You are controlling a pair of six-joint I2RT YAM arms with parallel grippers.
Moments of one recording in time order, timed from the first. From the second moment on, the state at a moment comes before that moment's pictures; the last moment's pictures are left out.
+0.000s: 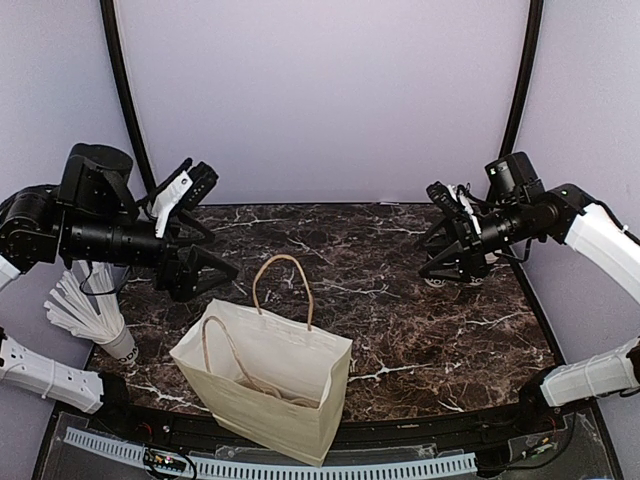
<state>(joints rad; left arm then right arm) -1.07 1.07 1.44 -0.96 -0.11 -0.10 0.46 1.19 1.21 -0.87 -0.90 -0.60</state>
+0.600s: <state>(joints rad) -1.07 1.36 1.40 -0.92 0.23 0.02 0.49 1.18 1.19 -0.87 -0.90 -0.60</state>
